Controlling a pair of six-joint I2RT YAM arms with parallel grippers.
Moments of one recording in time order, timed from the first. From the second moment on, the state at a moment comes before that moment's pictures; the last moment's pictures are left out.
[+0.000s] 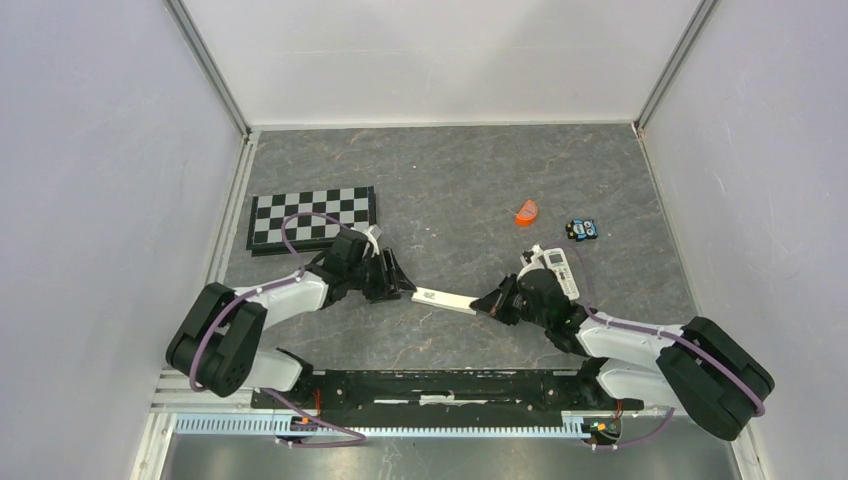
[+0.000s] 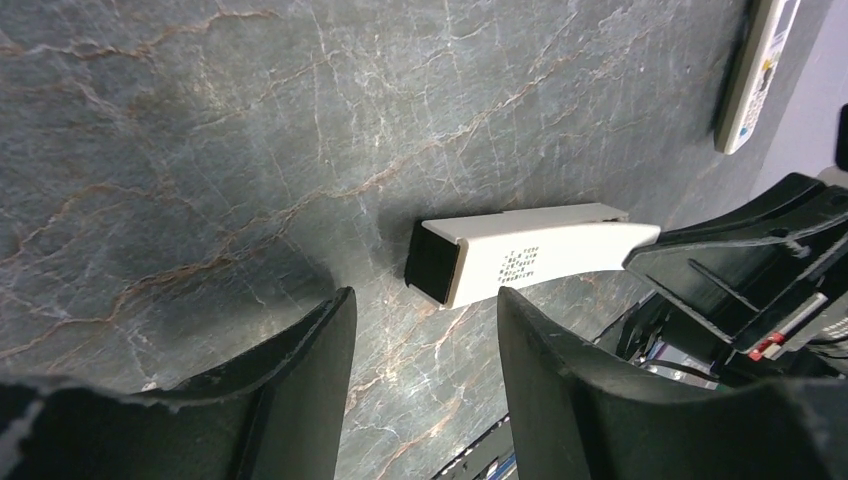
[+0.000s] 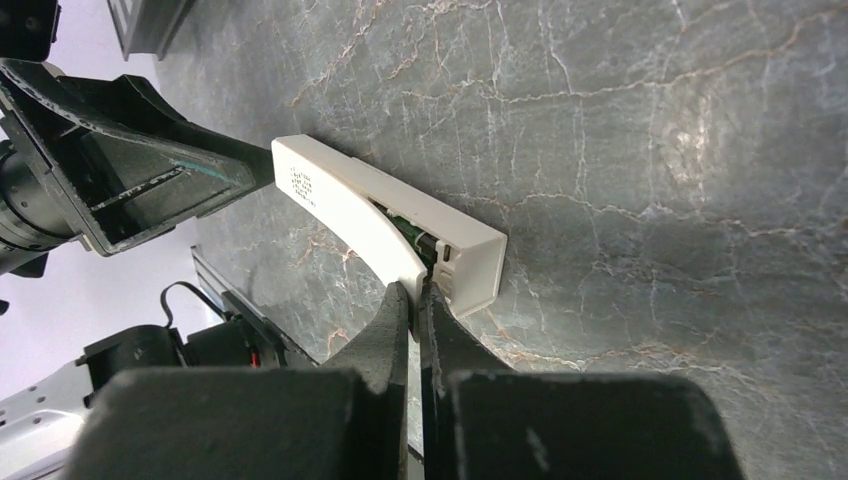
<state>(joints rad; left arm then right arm) -0.47 1.37 0.50 0.02 0.40 -0.78 0.71 1.15 0.17 0.40 -0.11 1.15</state>
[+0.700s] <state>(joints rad) -0.53 1.46 0.56 0.00 0.39 -0.77 0.70 1.13 0.23 0.25 -0.10 1.07</state>
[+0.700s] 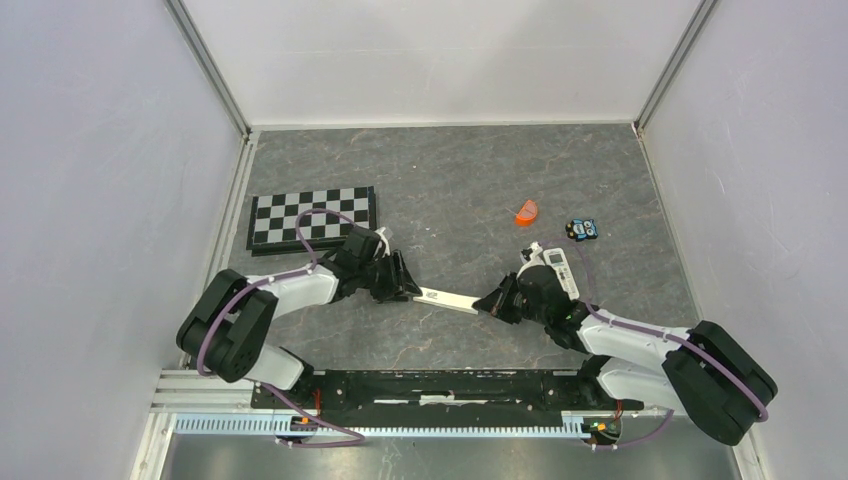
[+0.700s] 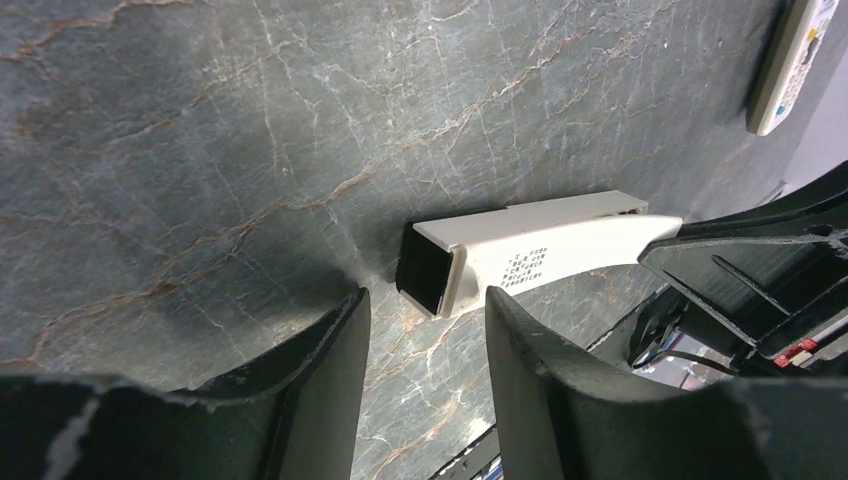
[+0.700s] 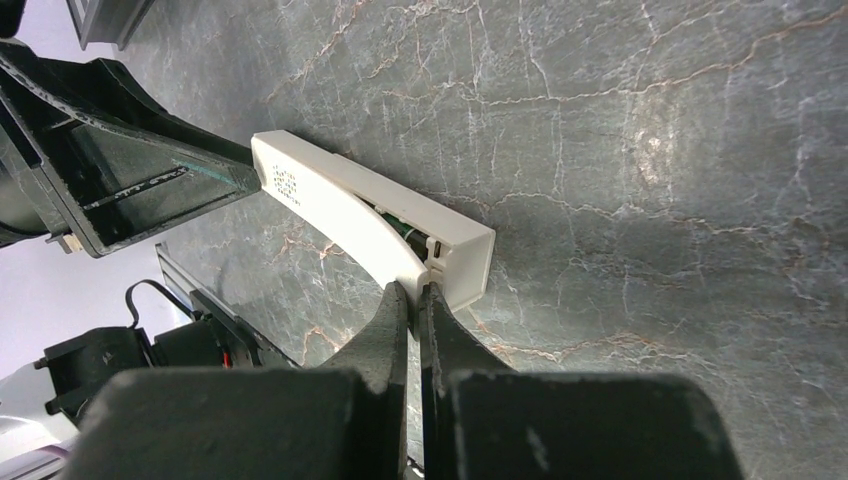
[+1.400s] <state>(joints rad) -0.64 1.52 0.66 -0.05 0.26 -0.76 0.67 1.08 0.26 0.20 -0.13 1.02</state>
